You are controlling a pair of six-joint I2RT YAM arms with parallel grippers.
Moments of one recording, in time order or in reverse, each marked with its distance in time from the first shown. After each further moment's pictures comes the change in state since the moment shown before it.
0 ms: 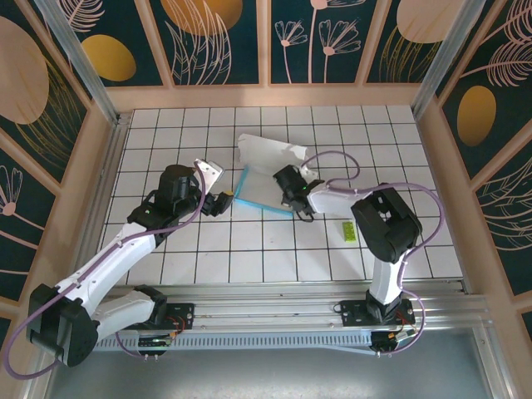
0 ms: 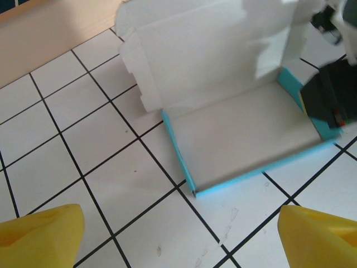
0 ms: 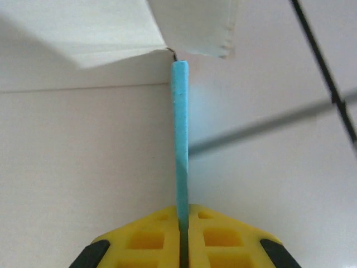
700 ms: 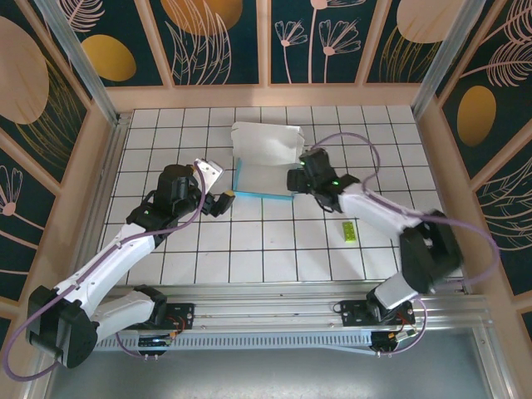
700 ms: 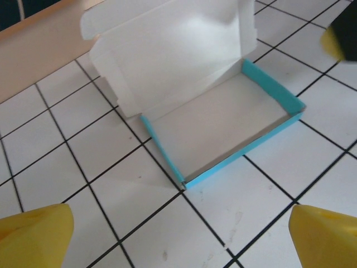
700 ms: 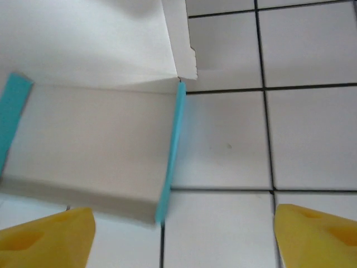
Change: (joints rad) left arm 0.001 -0.010 0.000 0.014 0.018 0.030; right arm -0.085 -0.396 -0.100 -0.039 -0.130 -0.352
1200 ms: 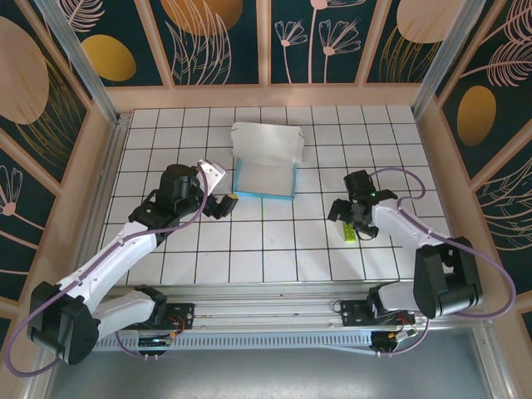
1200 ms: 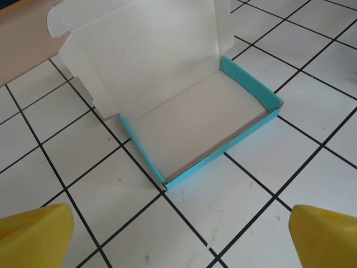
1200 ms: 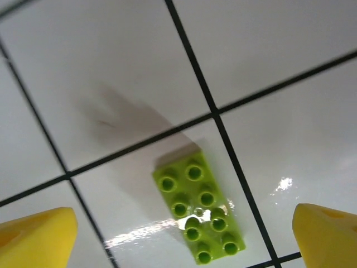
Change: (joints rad) left arm 0.000 0.023 0.000 0.000 0.058 0.002; right arm -0.307 -0.124 -0.241 -0.352 -0.143 0.144
